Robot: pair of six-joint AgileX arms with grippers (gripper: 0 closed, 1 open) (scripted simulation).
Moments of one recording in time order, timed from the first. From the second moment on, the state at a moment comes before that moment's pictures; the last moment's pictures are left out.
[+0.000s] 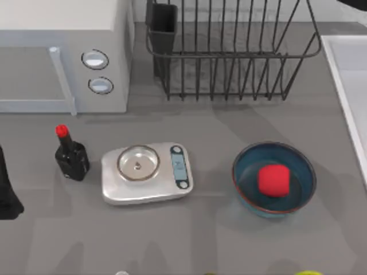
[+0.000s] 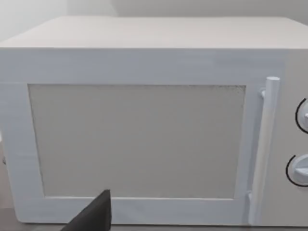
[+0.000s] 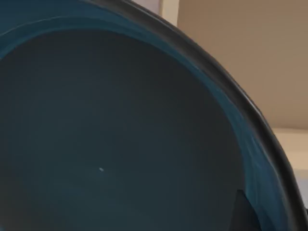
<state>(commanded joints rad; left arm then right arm) 0.00 0.00 0.00 0.00 0.00 0.00 0.74 1.67 1.67 -0.09 0.78 -0.01</state>
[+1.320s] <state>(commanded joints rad) 0.00 0.00 0.00 0.00 0.00 0.00 0.66 2.00 1.38 0.62 0.69 0.02</state>
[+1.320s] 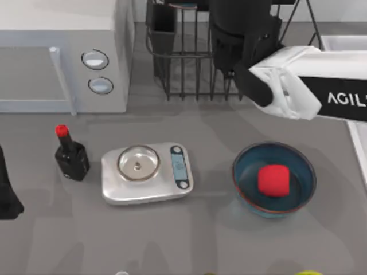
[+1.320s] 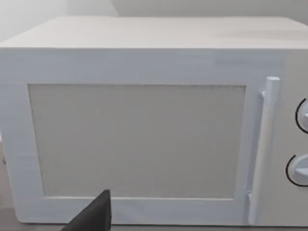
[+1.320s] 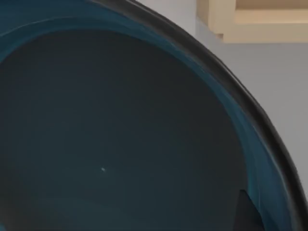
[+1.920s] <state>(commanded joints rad) 0.00 0.00 0.00 0.00 0.00 0.00 0.63 2.04 1.33 0.70 0.67 0.02</state>
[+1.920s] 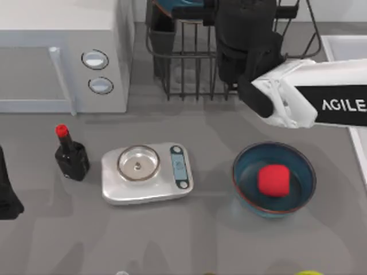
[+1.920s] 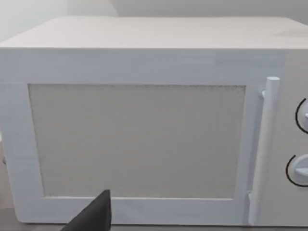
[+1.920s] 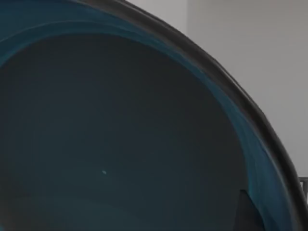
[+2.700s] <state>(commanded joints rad) 0.00 0.00 0.00 0.00 0.00 0.00 0.63 2.04 1.33 0.70 0.67 0.02</state>
